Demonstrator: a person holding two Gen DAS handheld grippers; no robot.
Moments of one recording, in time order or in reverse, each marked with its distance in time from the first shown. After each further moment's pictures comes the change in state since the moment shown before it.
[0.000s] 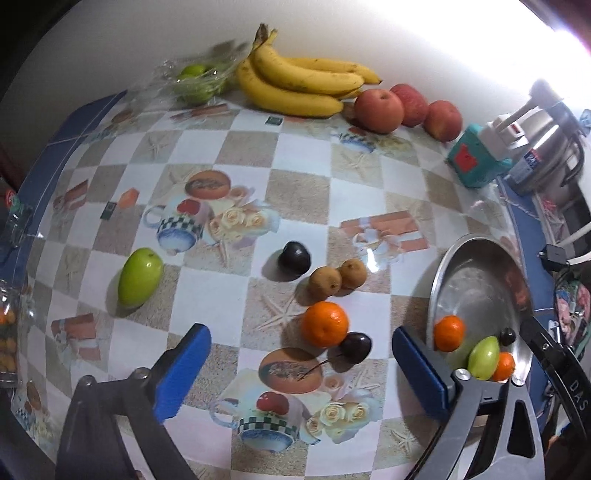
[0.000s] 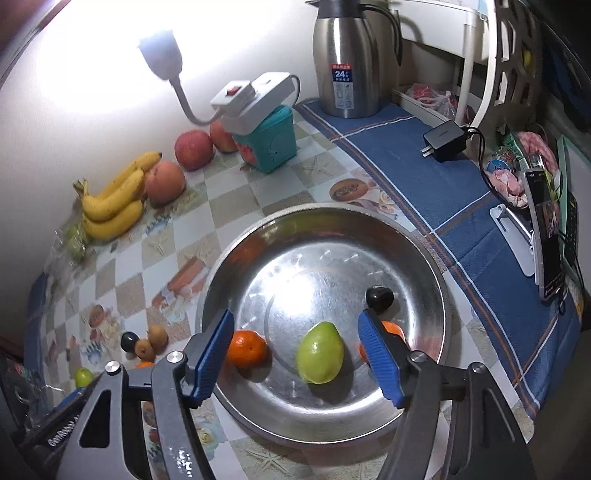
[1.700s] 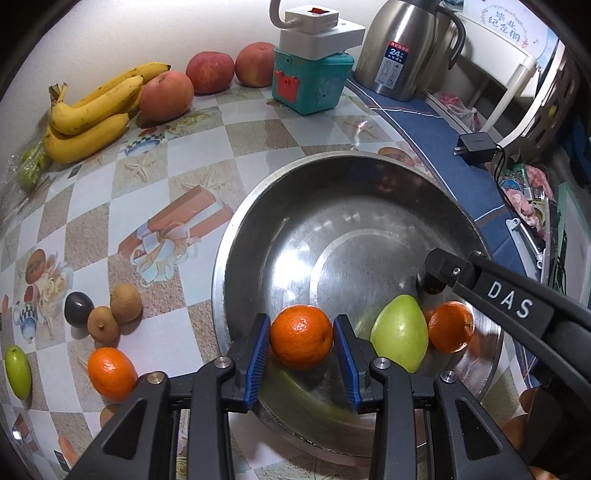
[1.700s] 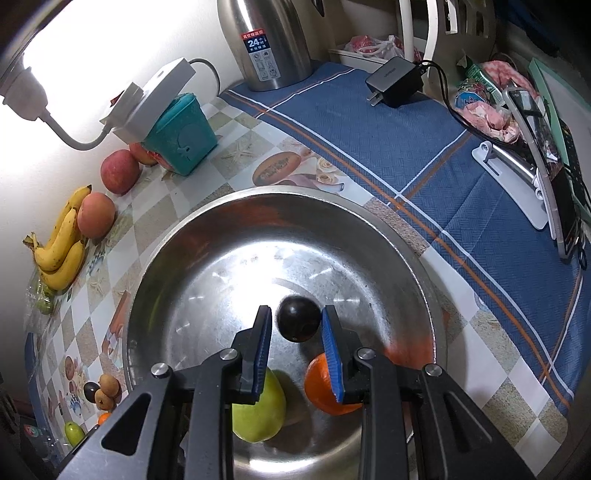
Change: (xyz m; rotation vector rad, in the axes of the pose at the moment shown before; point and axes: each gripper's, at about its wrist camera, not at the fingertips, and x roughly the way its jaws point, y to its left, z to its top) left arm 0.053 -0.146 -0.031 0.441 0.002 -0.203; right arm 0.058 -0.062 0.004 0.225 0.025 -0.014
